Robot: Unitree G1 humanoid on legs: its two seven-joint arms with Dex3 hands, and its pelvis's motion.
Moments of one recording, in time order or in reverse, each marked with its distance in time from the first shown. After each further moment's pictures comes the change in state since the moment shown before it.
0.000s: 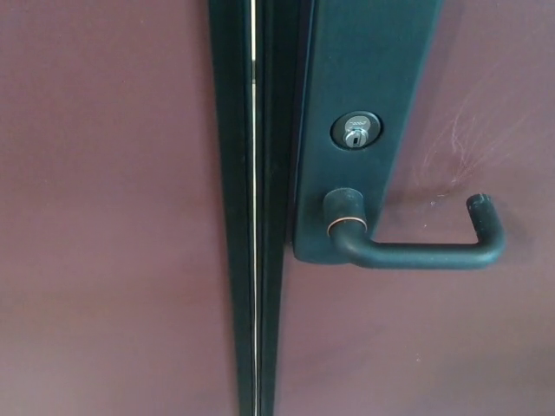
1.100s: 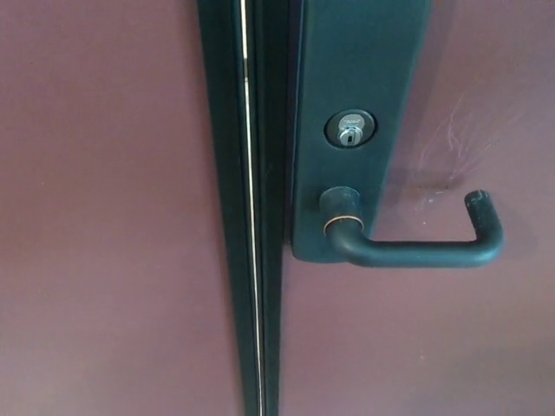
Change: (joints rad) left_arm -0.027 0.002 0.000 -0.003 0.000 0.000 -0.005; right_arm -0.301 -0.721 -0.146 -0.310 0.524 0.218 0.237
